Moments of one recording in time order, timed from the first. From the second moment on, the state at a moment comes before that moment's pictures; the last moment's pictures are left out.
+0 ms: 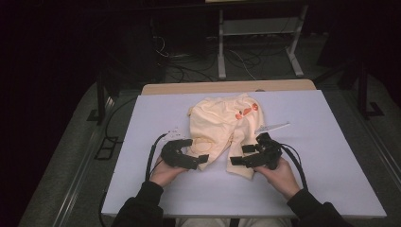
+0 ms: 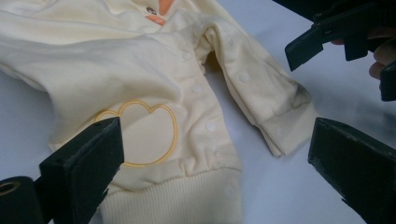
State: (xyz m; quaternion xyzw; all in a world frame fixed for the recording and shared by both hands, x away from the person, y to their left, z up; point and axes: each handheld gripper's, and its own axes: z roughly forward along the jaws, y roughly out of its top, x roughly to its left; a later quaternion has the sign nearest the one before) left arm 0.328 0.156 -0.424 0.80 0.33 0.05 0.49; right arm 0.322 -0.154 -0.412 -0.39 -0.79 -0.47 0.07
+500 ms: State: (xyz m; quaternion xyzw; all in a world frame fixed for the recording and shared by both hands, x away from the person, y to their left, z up) left arm 0.323 0.136 -0.434 0.84 0.30 0.04 0.45; right arm 0.318 -0.117 -0.434 -0.46 -0.81 -0.38 0.00
